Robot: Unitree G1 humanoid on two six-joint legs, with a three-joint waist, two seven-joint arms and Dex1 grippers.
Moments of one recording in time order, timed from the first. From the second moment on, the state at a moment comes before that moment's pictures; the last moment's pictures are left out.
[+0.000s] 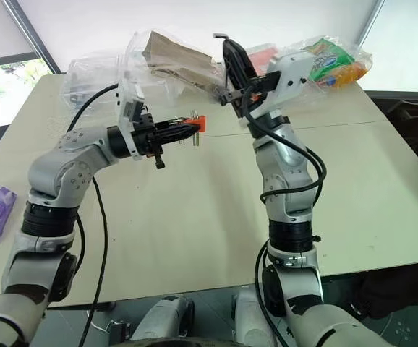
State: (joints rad) left arm -0.76 0.46 -0.03 -0.04 -0.58 0.60 -0.89; right arm -0.70 -0.03 -0.09 -0.17 0.37 0.20 0.32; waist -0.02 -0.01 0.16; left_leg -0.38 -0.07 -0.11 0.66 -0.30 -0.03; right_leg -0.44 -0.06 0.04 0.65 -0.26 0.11
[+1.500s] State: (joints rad) left arm -0.77 0.42 -0.02 -0.03 -0.55 0.58 -0.87; right arm -0.63 -0.07 0.05 -0.17 0.32 0.15 0.36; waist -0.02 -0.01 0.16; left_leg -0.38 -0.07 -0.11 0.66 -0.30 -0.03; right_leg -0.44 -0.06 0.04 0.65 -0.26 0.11
